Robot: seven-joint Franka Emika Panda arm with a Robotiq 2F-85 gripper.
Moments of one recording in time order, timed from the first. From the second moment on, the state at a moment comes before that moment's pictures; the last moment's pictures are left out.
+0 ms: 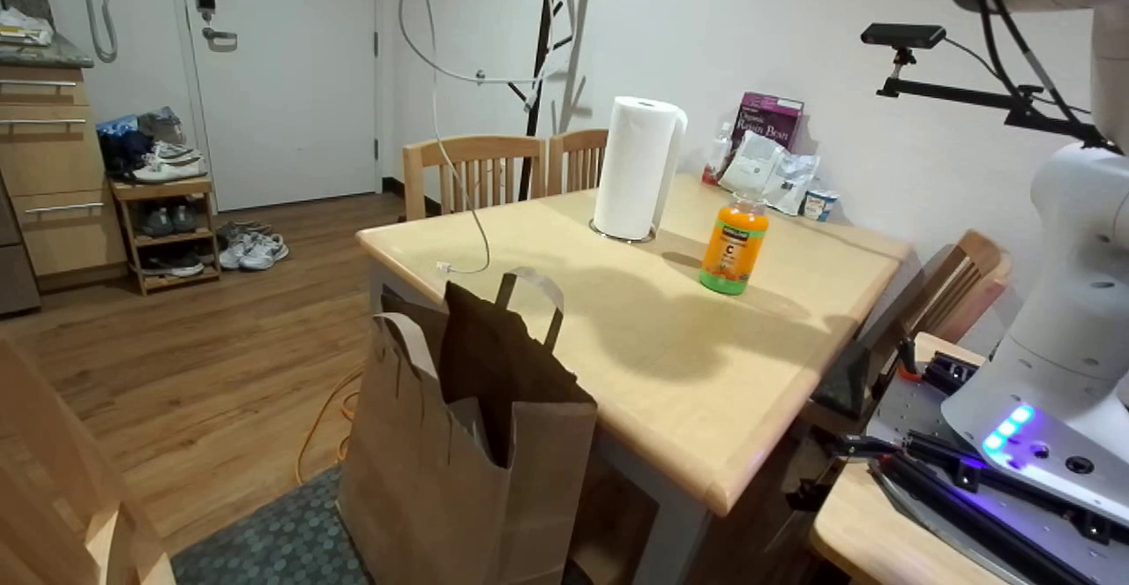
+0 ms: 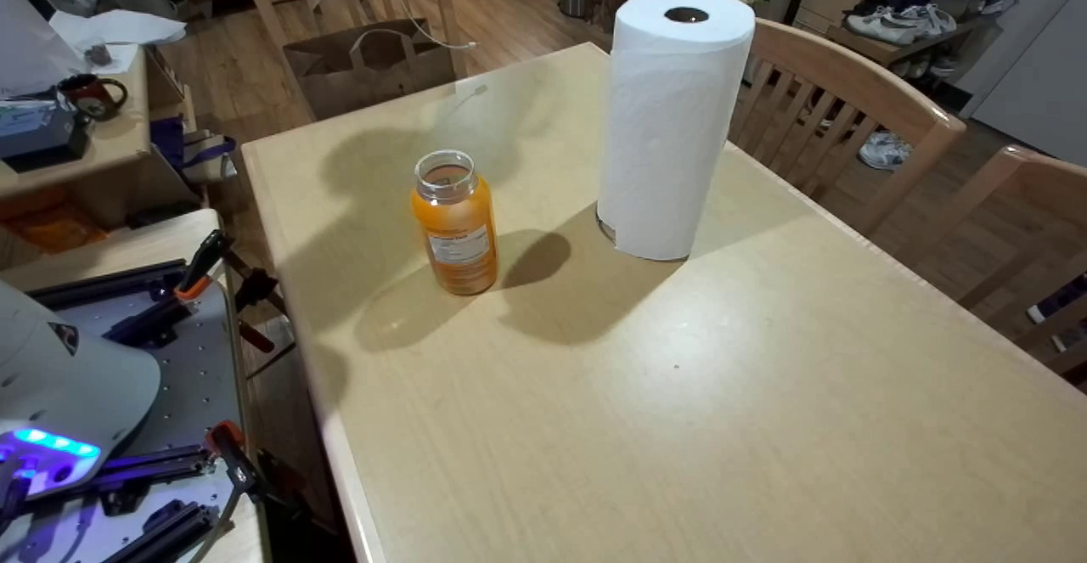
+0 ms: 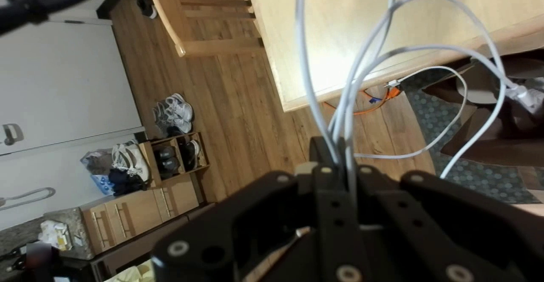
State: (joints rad) arm 0.83 0.63 0.17 -0.78 -0.79 1.51 -0.28
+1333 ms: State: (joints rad) arm 1.10 0.81 -0.07 -0.45 -0.81 1.35 -0.11
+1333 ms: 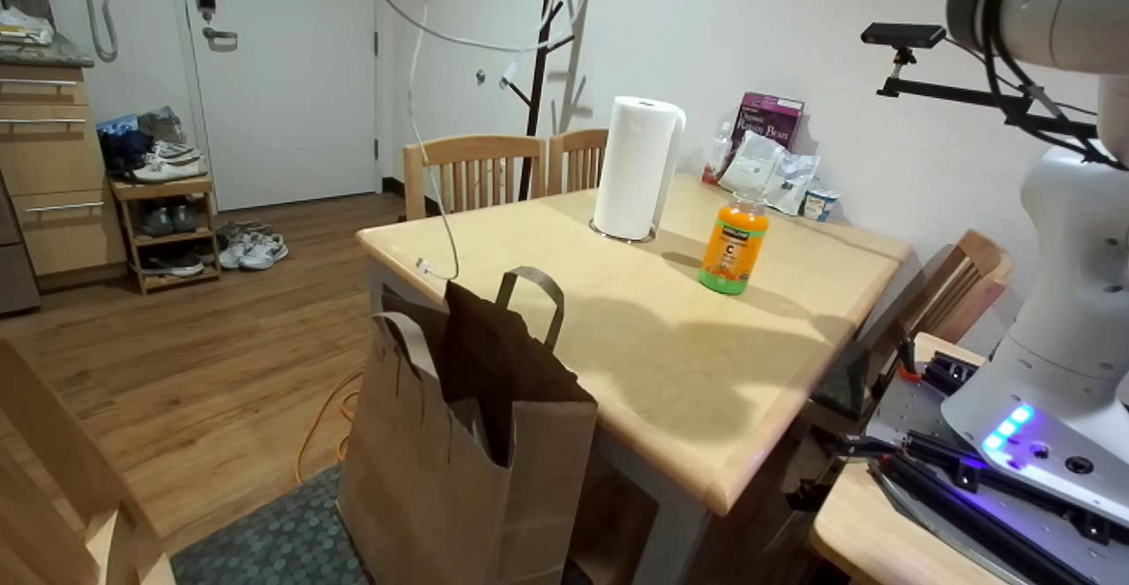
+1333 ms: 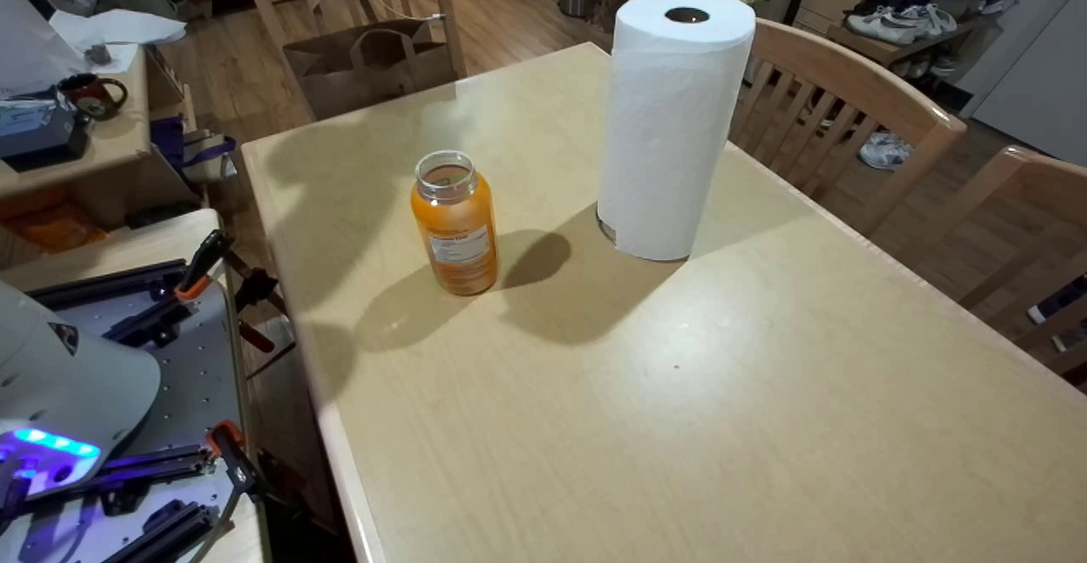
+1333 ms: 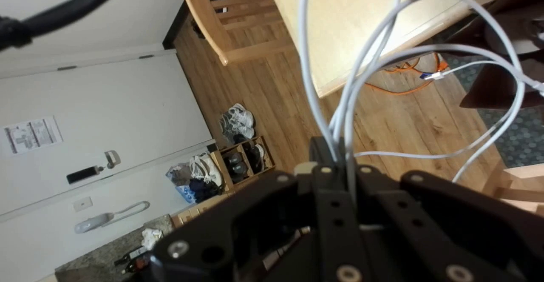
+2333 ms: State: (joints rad) arm 0.88 0.78 0.00 -0.37 -0.17 1.11 0.07
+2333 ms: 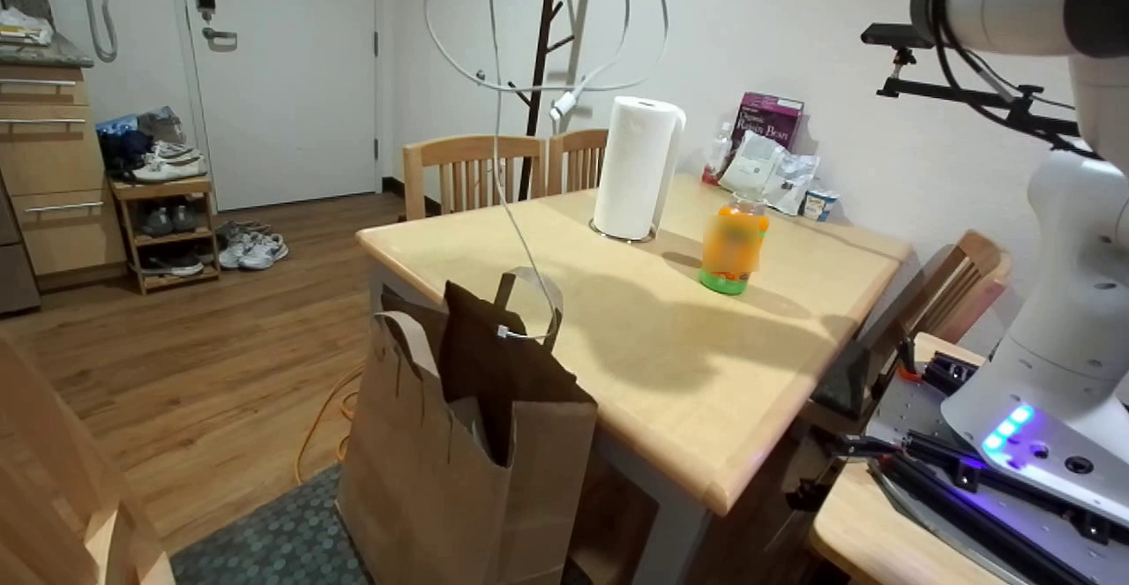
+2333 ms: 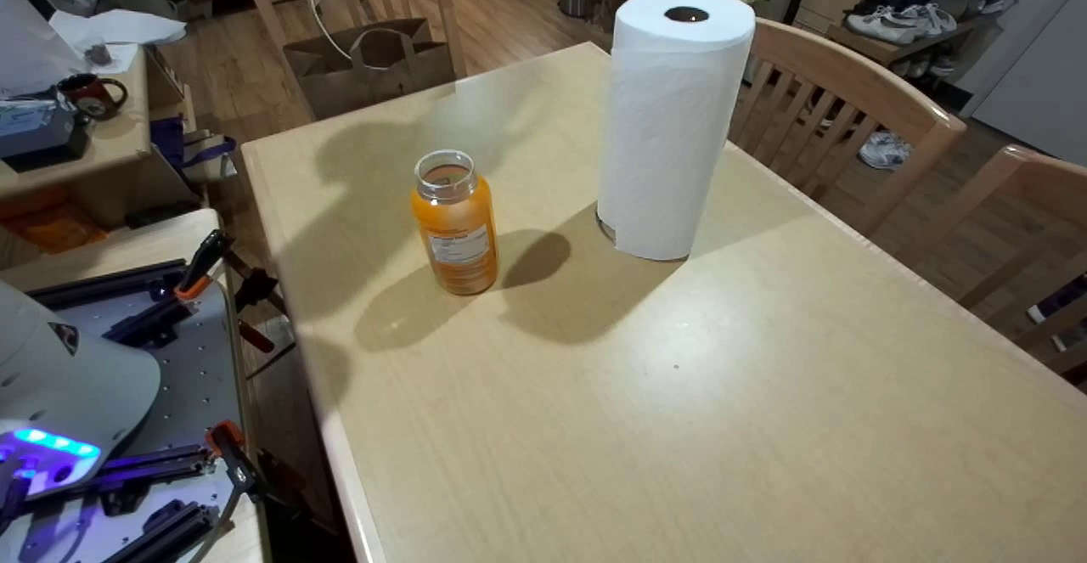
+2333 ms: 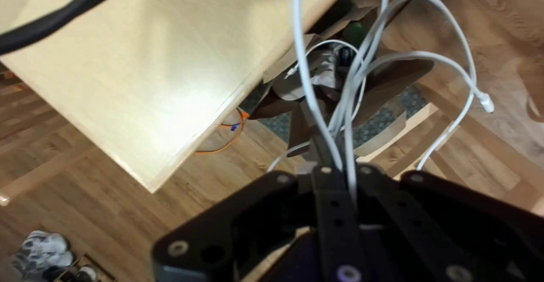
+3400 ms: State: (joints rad) arm 0.82 0.88 0.12 -0.37 0.01 1.18 0.09
